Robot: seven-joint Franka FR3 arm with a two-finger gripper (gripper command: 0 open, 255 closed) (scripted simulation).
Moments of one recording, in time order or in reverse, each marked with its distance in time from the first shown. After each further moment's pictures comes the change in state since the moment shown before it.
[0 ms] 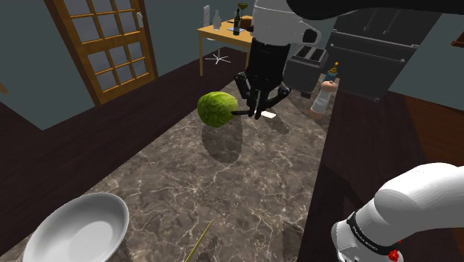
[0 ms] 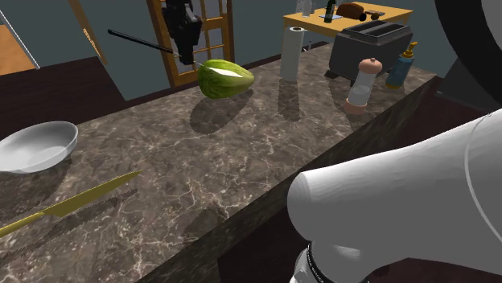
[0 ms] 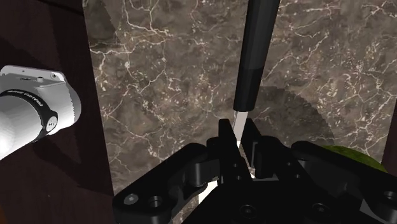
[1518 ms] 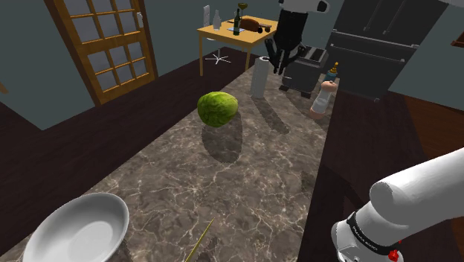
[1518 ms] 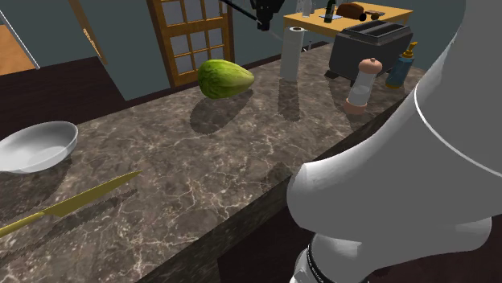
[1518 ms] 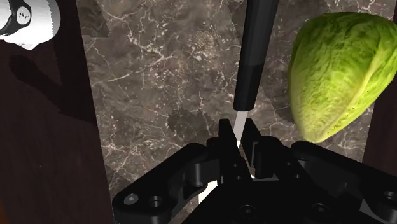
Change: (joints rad) arm -0.164 0.266 -0.228 0.228 -0.196 -0.043 -0.328
